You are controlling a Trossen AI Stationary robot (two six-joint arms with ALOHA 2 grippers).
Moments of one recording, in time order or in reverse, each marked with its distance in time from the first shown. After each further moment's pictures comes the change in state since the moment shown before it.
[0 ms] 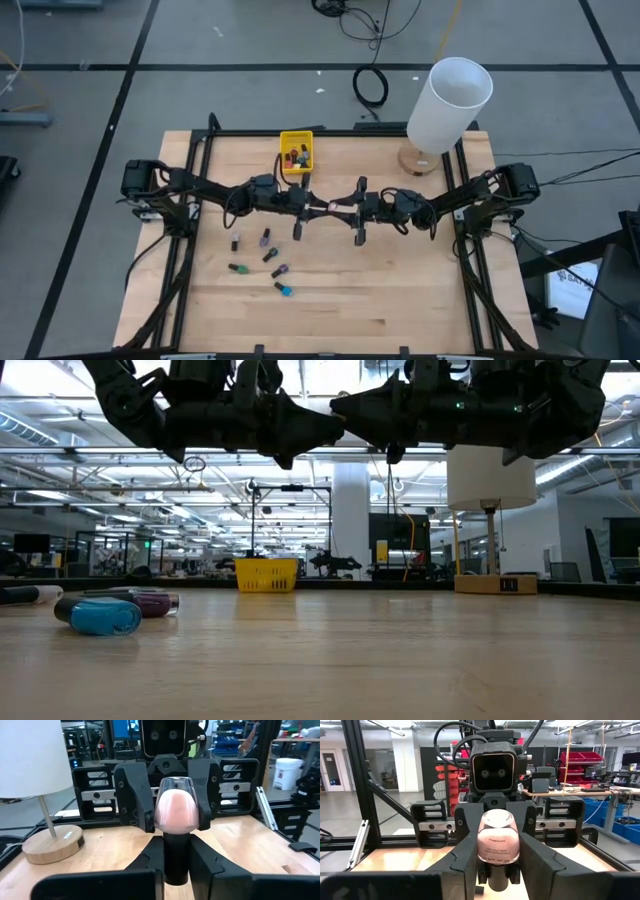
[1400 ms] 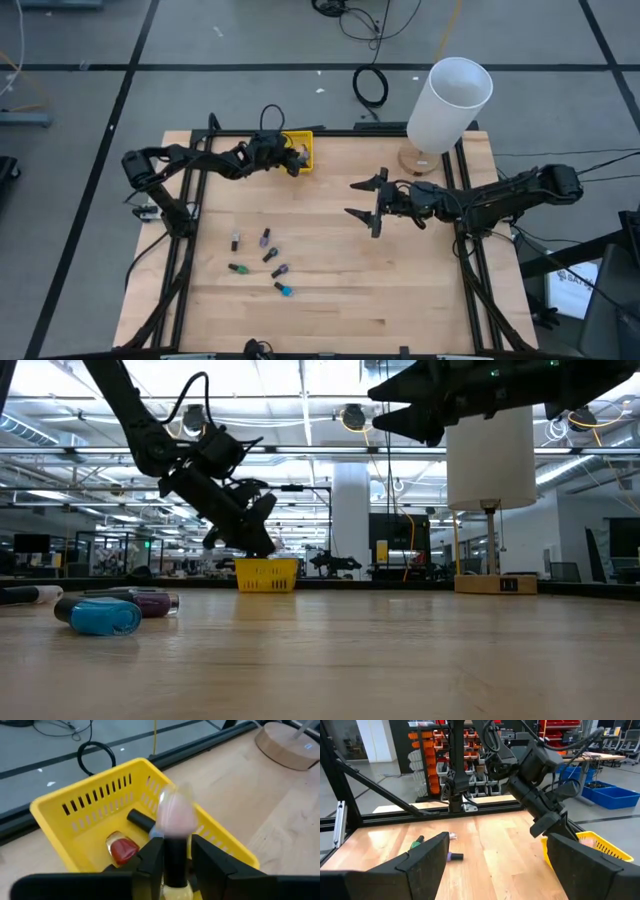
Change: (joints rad) left arm 0.502 0.026 0.000 -0.487 -0.286 -0.363; right arm 0.003 -0.401 -0.006 -0.601 0.131 0.042
